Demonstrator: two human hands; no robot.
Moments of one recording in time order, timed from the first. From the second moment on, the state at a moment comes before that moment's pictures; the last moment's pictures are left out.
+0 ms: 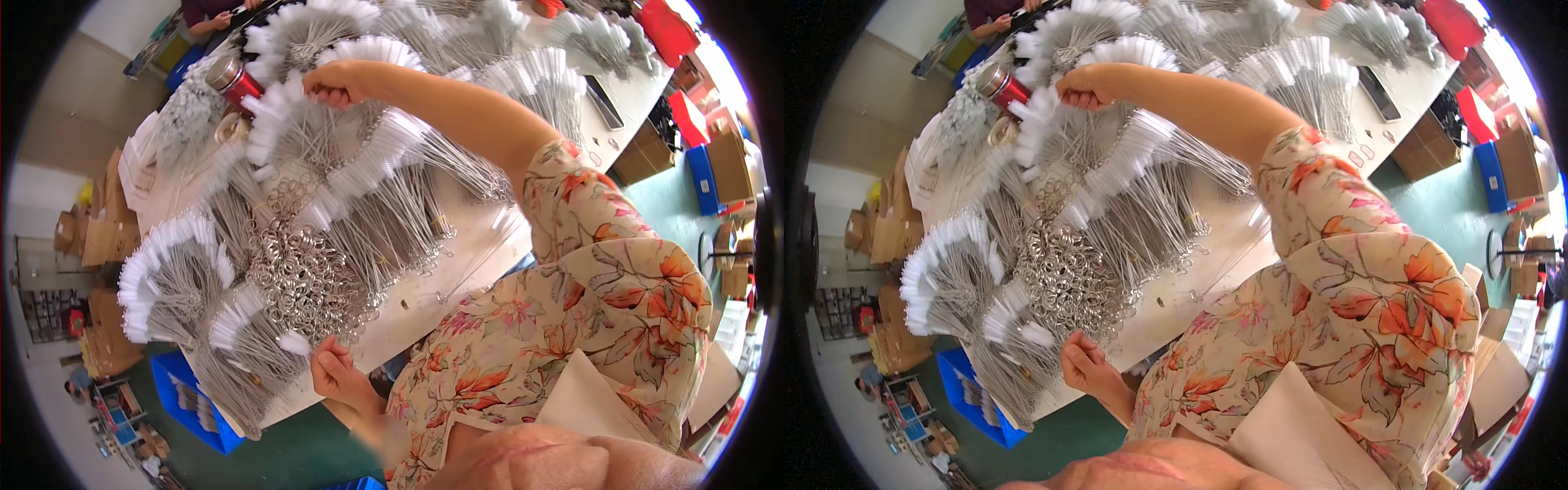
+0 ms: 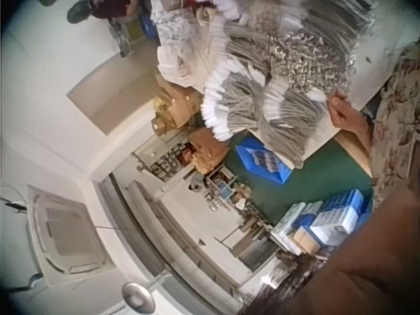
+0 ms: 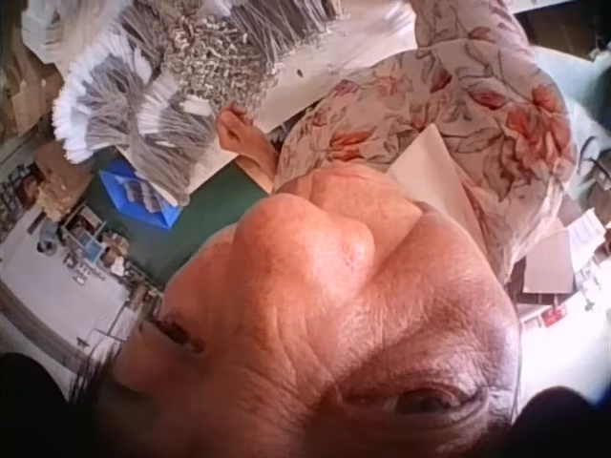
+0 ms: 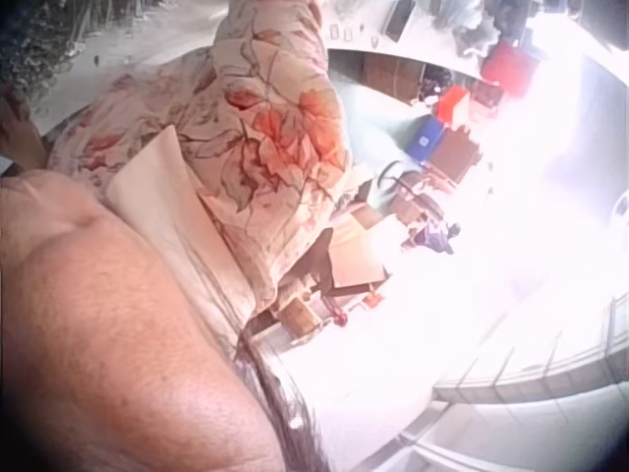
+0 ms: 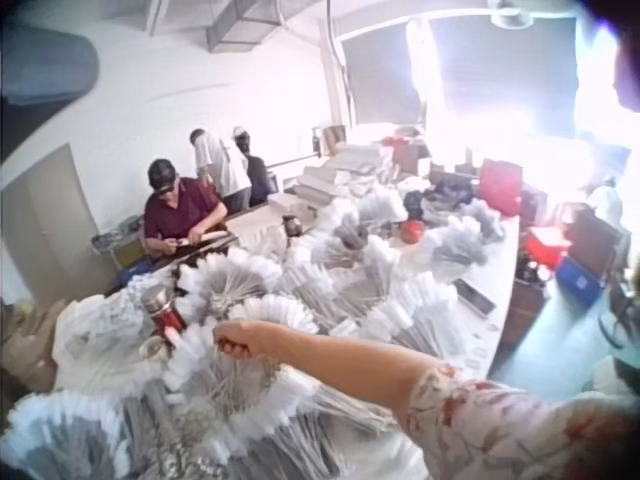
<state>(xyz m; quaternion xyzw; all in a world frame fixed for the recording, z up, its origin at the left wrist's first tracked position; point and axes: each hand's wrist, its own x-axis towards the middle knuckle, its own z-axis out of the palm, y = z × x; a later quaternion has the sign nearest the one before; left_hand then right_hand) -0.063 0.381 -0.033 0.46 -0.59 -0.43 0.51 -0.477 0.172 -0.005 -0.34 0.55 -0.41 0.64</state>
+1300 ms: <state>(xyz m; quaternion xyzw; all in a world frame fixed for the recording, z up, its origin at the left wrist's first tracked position) -0.136 0.365 -0.034 0.44 -0.57 -0.51 0.46 -0.737 0.319 -0.038 -0.21 0.97 -0.14 0.03</state>
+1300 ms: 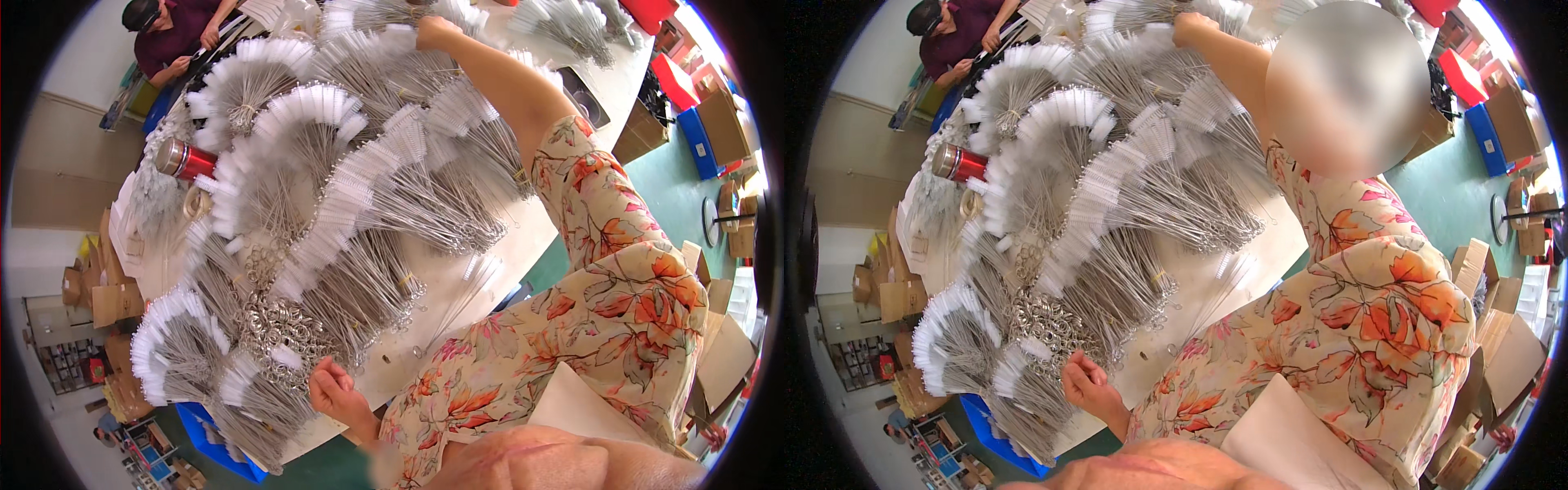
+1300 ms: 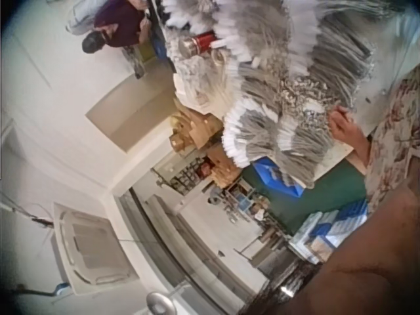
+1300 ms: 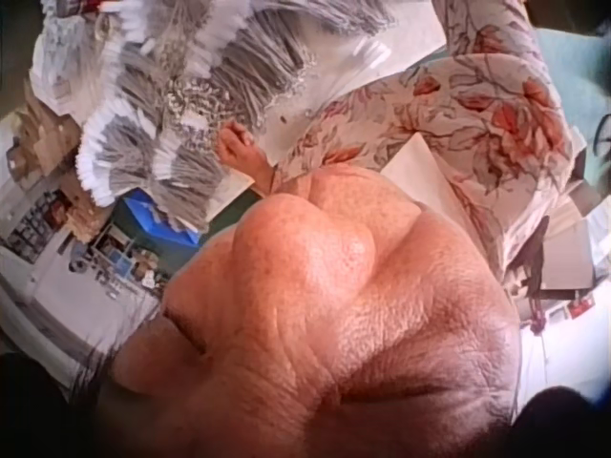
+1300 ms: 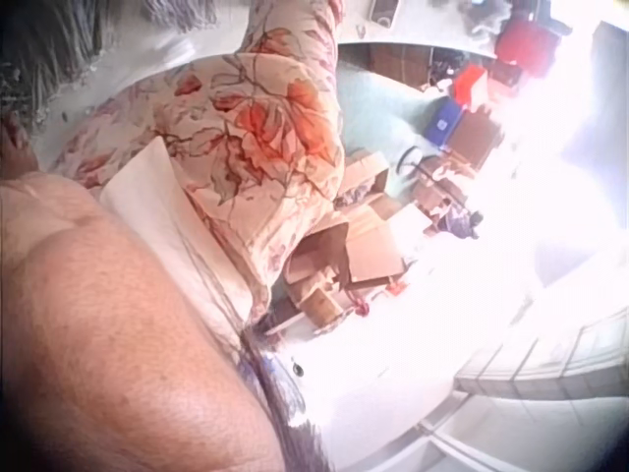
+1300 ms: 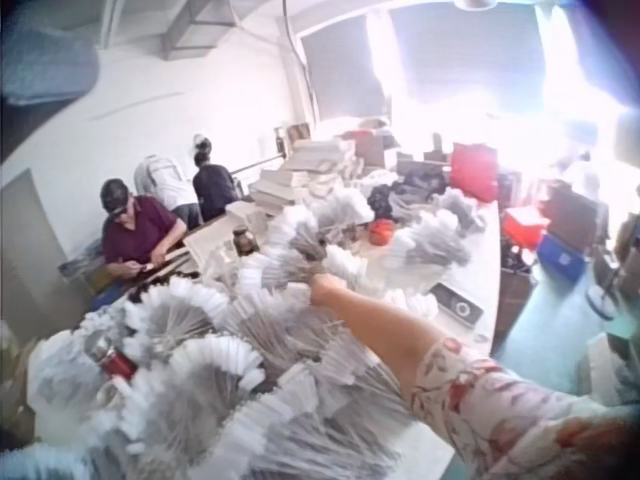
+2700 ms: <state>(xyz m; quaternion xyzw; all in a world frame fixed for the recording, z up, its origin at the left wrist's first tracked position) -0.183 0.429 -0.086 0.05 -0.82 -0.33 0.46 -0.410 0.549 0.020 -0.49 0.72 -0.39 0.30</state>
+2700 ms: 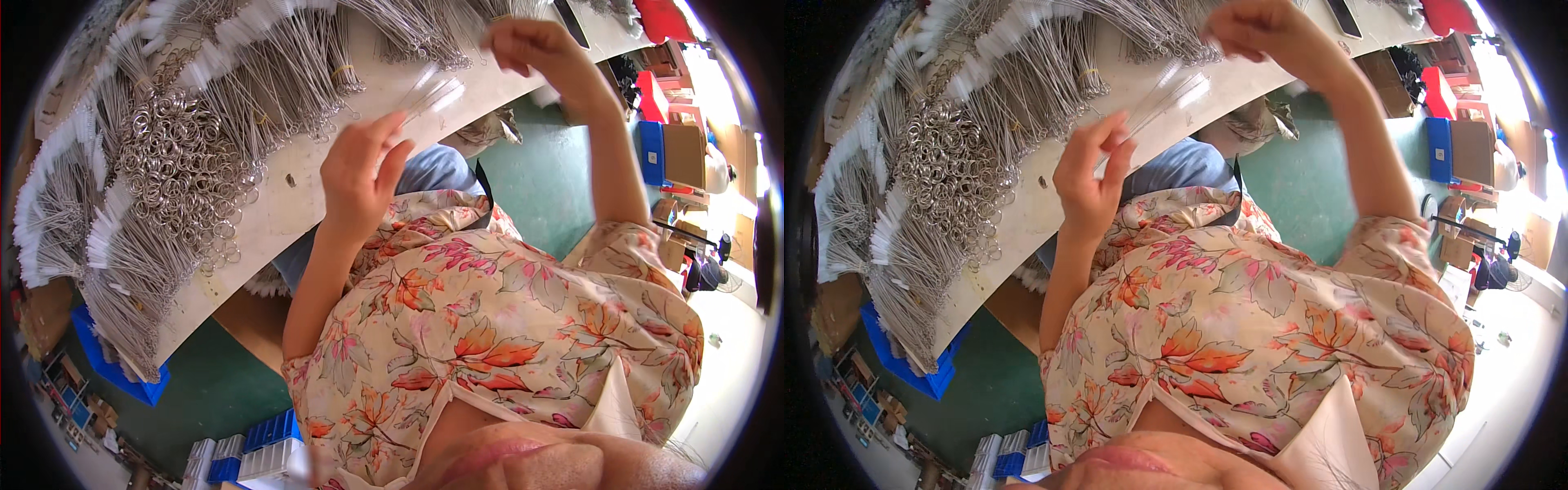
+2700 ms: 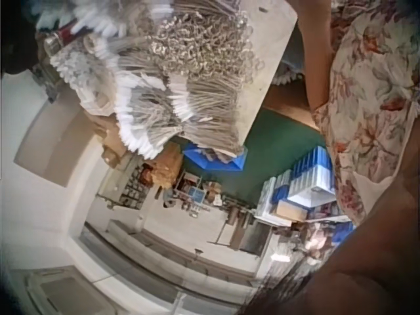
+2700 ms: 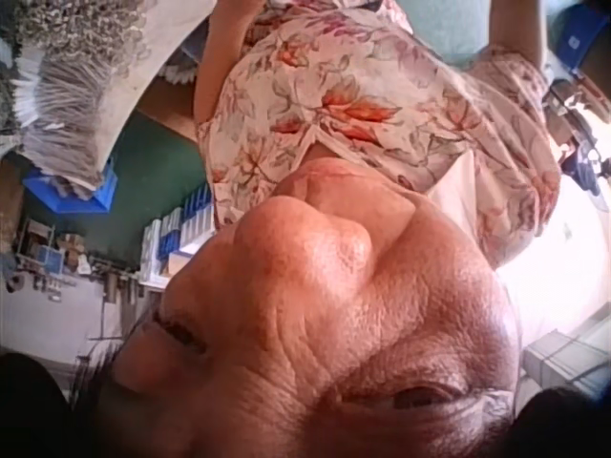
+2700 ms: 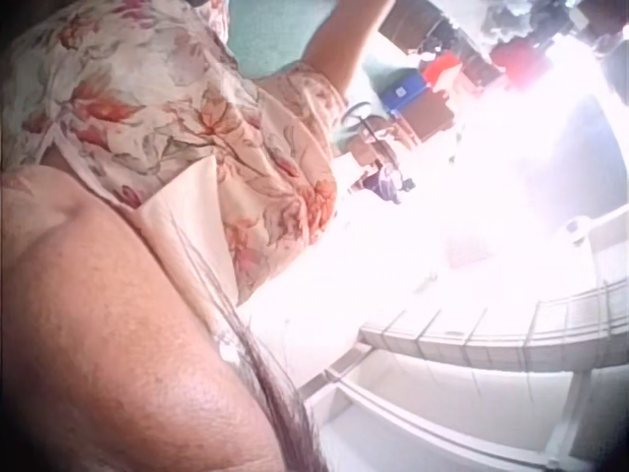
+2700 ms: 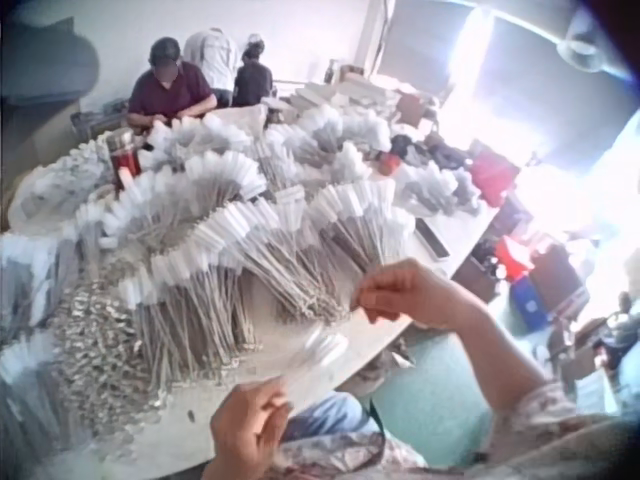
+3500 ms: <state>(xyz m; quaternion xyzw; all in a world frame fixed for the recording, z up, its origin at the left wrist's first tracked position) -0.039 0.399 -0.080 0.23 -0.86 -0.29 0.36 -0.264 0.464 -0.032 -0.75 0.55 -0.21 0.31</state>
